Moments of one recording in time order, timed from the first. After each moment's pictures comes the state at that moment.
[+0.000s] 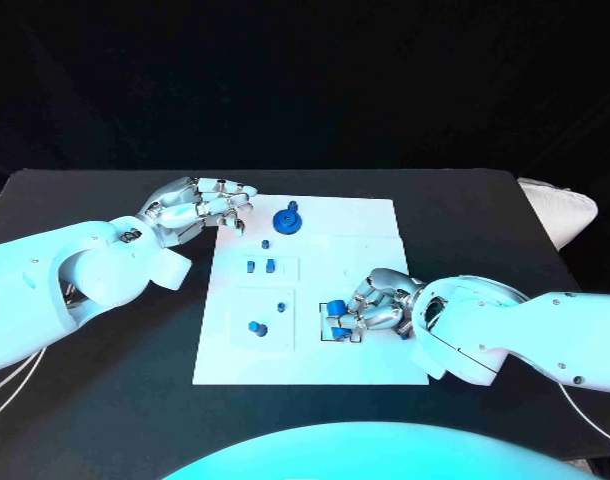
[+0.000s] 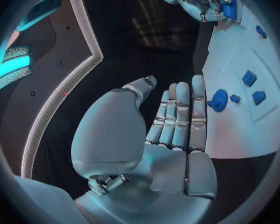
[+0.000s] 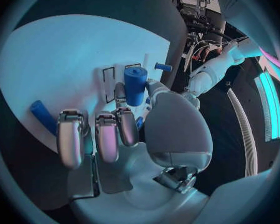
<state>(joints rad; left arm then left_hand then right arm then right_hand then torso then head) 1.19 -0.86 -0.06 1.46 -0.12 0.02 0.30 1.36 -0.20 0.44 0.12 0.20 0.84 0.19 0.28 0.23 0.92 0.12 0.65 0.19 0.93 0.06 1.13 0.44 0.17 0.98 0.15 0.67 0.85 1.14 -0.97 -0.23 1.92 -0.94 -0.45 -0.50 1.12 -0.15 0.16 0.29 0.33 1.10 0.08 0.33 0.45 1.47 -0.02 1.38 1.31 1.47 -0.08 1.55 1.31 0.03 1.47 0.03 1.48 1.31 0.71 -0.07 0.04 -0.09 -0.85</state>
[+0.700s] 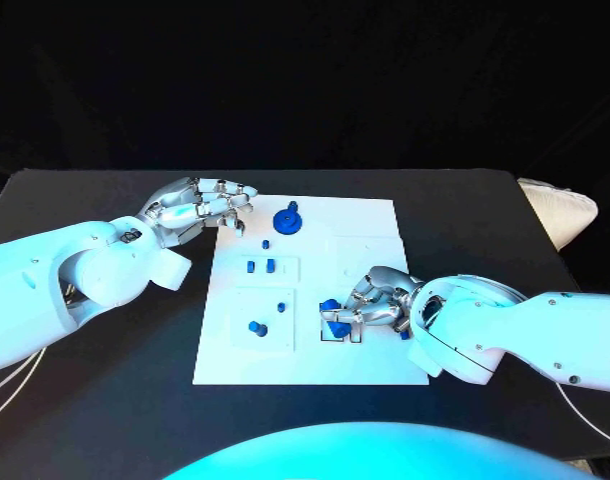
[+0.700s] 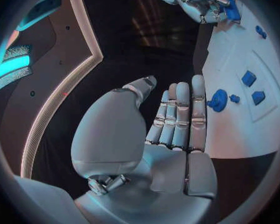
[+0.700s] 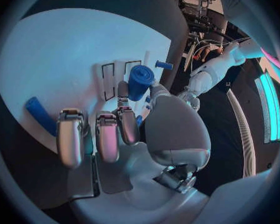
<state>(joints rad) 1.19 -0.86 -0.06 1.46 -0.12 0.02 0.29 1.36 -0.20 0.44 0.12 0.20 0.84 0.19 0.28 0.23 0.92 0.12 0.65 0.19 0.93 0.06 1.13 0.44 0.17 0.98 0.15 0.67 0.85 1.14 -0.96 -0.23 1.91 -0.95 -0.47 -0.49 1.08 -0.12 0.02 0.29 0.24 1.11 0.05 0.36 0.44 1.47 -0.02 1.35 1.31 1.47 -0.08 1.55 1.31 0.03 1.47 0.03 1.47 1.31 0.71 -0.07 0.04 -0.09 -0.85</state>
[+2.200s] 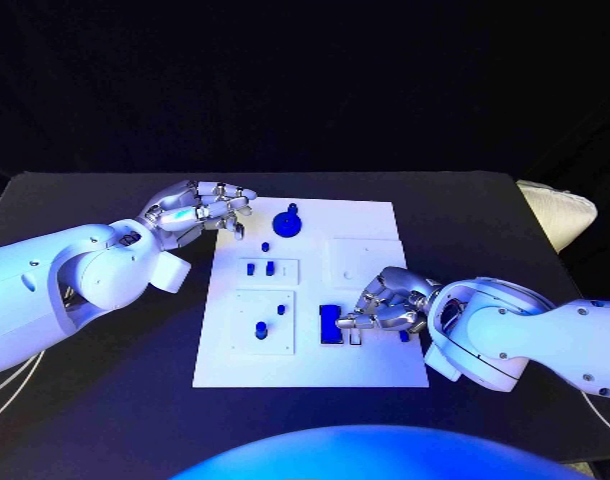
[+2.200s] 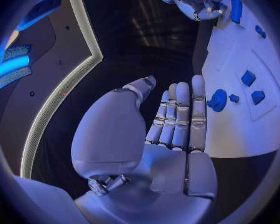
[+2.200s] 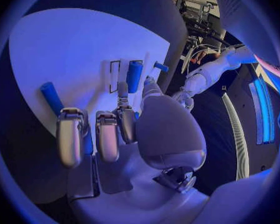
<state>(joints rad) 1.19 -0.86 -0.06 1.46 -0.12 0.03 0.29 1.36 -0.20 0.43 0.12 0.20 0.84 0.19 0.28 0.23 0.91 0.12 0.67 0.19 0.93 0.06 1.13 0.44 0.17 0.98 0.15 0.66 0.85 1.14 -1.04 -0.23 1.95 -1.01 -0.44 -0.44 1.22 -0.09 -0.11 0.29 0.17 1.08 0.06 0.39 0.41 1.47 -0.02 1.32 1.31 1.47 -0.08 1.55 1.31 0.03 1.47 0.03 1.45 1.31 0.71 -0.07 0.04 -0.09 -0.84</state>
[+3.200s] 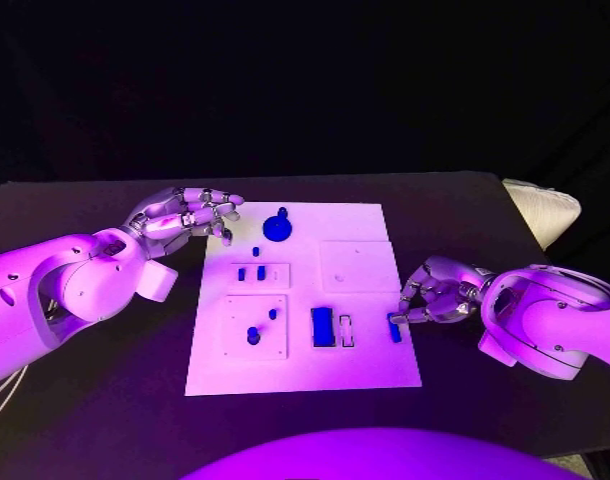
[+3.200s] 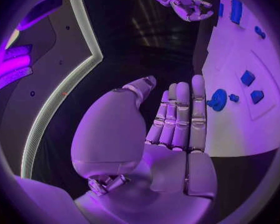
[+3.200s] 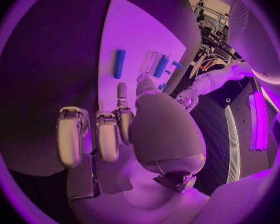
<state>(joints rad) 1.19 -0.87 -0.06 1.47 -0.12 0.03 0.29 1.36 -0.20 0.43 0.12 0.20 0.84 0.19 0.28 0.23 0.91 0.12 0.67 0.19 0.93 0.06 1.13 0.44 0.17 0.98 0.15 0.66 0.85 1.15 -1.27 -0.24 1.94 -1.17 -0.34 -0.35 1.37 -0.11 -0.05 0.29 0.22 1.08 0.06 0.36 0.38 1.46 0.00 1.36 1.31 1.46 -0.07 1.55 1.31 0.03 1.47 0.04 1.44 1.31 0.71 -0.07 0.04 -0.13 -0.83</state>
